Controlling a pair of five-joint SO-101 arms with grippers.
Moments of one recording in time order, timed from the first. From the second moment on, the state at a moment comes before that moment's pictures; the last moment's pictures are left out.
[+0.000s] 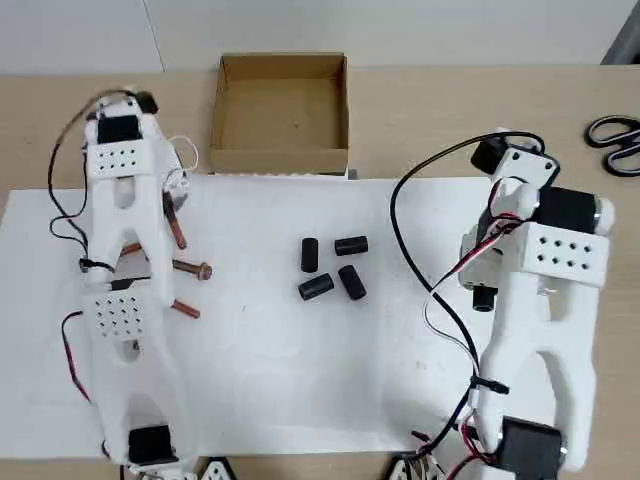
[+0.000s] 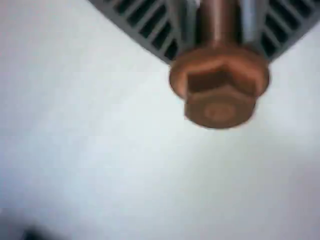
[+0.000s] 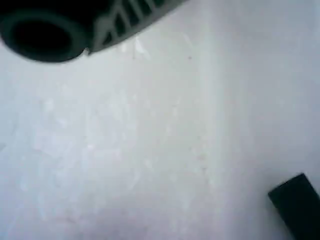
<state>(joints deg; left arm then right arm) -11.3 50.5 -57.1 98.6 23.3 9.2 -16.5 9.5 98.2 3.6</state>
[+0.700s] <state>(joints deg) 0.7 18.1 -47.5 99.6 12.1 -16.6 -23.6 1.5 98.6 3.6</state>
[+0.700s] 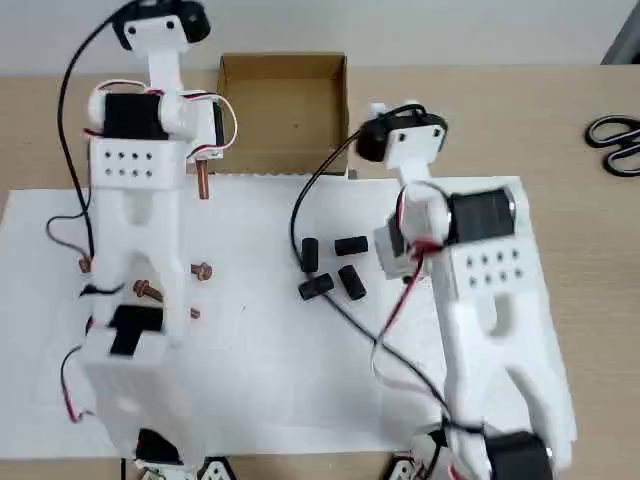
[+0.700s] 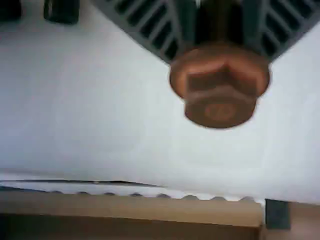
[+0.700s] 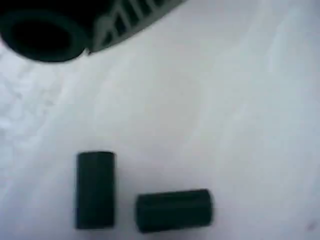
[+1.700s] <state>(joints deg) 9.8 -56.0 38.5 64.2 30.2 -26.7 -77.4 42.5 86.2 3.6</state>
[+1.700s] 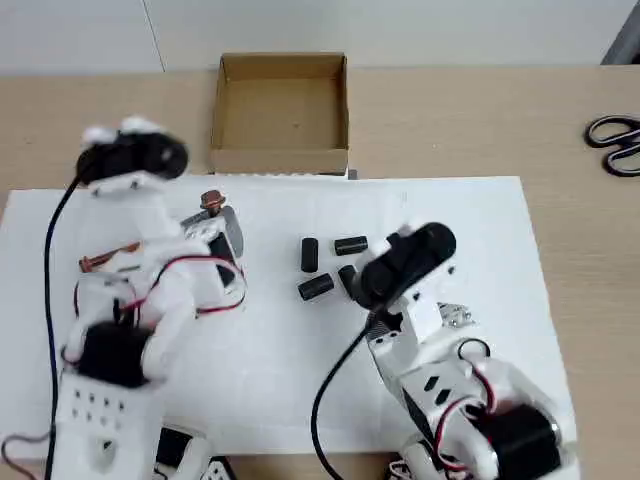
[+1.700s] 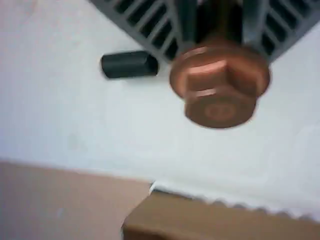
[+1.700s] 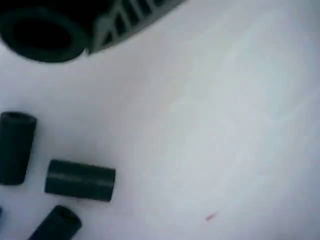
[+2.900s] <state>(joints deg) 25.0 -75.8 56.1 52.3 47.8 -43.8 -102.9 79.0 53.7 8.0</state>
